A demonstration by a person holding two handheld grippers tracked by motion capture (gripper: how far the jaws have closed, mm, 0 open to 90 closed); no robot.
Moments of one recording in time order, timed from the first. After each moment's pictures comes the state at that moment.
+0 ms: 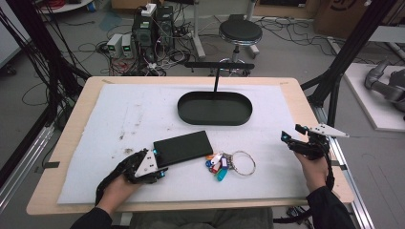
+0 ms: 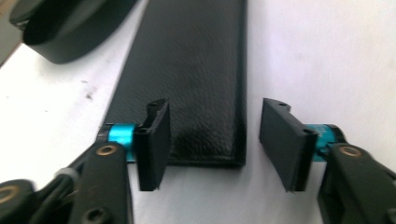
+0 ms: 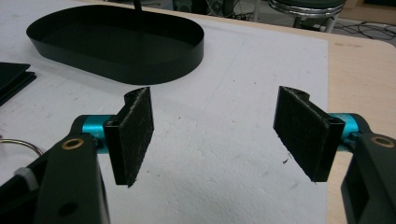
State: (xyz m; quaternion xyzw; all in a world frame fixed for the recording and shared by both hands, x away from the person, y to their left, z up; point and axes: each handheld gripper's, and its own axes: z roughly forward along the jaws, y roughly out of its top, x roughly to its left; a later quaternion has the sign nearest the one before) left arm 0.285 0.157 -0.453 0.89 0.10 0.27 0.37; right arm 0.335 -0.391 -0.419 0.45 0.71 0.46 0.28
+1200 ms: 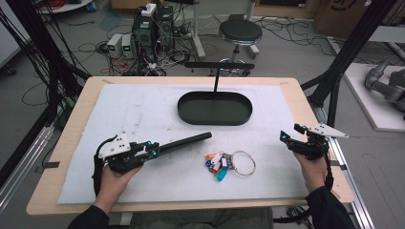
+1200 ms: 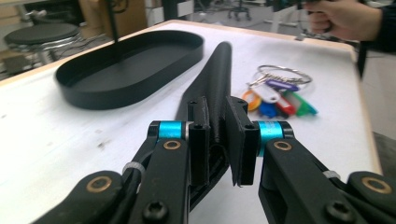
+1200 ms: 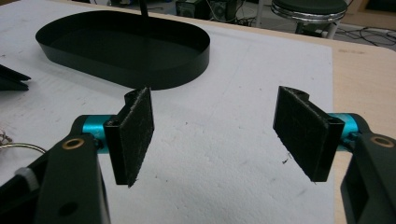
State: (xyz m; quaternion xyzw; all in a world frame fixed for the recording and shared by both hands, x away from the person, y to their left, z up) left arm 0.296 0.199 -0.419 0.76 0.21 0.17 0.58; right arm 0.333 -0.386 -0.416 0.45 0.71 0.47 0.28
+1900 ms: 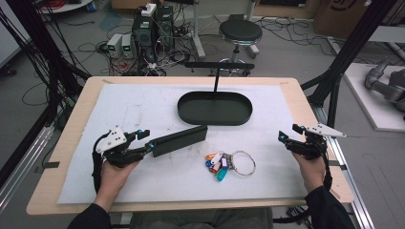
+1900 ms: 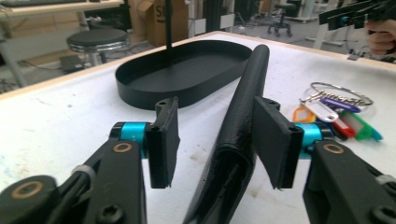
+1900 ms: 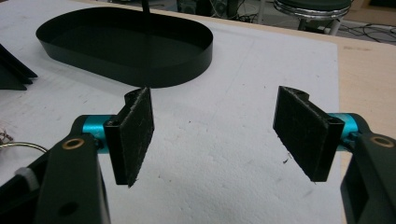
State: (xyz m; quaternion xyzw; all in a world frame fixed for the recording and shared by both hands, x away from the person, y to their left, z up) left arm 0.310 0.206 -0.421 0.73 0.27 0.23 0.59; right arm 0.335 -0.382 -0.418 0.45 0.71 0.47 0.28
